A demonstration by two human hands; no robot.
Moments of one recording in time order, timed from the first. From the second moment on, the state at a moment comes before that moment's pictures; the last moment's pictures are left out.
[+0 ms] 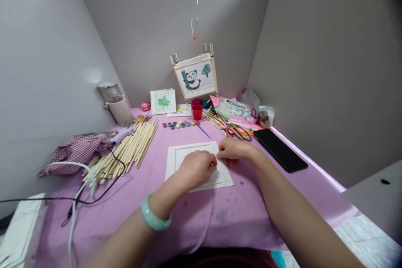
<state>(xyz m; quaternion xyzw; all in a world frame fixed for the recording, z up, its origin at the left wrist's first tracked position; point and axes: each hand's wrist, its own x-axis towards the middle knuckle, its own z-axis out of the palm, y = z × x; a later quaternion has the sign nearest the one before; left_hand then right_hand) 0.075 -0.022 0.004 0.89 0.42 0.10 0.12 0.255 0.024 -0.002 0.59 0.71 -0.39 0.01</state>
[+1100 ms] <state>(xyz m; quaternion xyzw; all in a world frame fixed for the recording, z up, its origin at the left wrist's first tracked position) 0.087 0.000 -0.020 0.96 0.27 0.07 0.04 0.264 0.023 -0.004 0.55 0.74 -0.37 0.07</state>
